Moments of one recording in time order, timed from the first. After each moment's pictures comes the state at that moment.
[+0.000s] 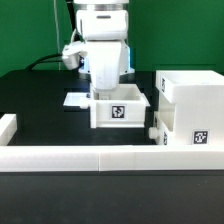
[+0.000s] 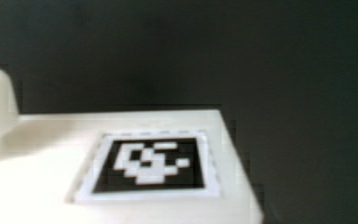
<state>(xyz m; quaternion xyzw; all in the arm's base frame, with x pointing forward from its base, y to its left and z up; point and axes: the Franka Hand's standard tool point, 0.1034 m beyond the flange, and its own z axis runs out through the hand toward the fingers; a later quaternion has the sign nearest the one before) 0.516 -0.041 0.055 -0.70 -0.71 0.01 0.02</state>
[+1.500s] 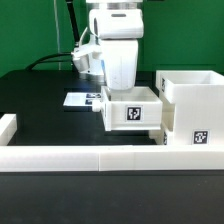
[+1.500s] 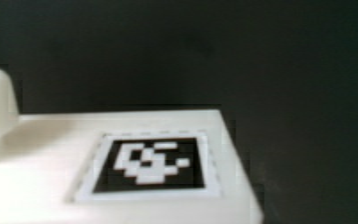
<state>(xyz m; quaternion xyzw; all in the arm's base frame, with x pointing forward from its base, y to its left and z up) 0.547 -0.019 0.060 -0.70 -0.71 -0.01 0.01</state>
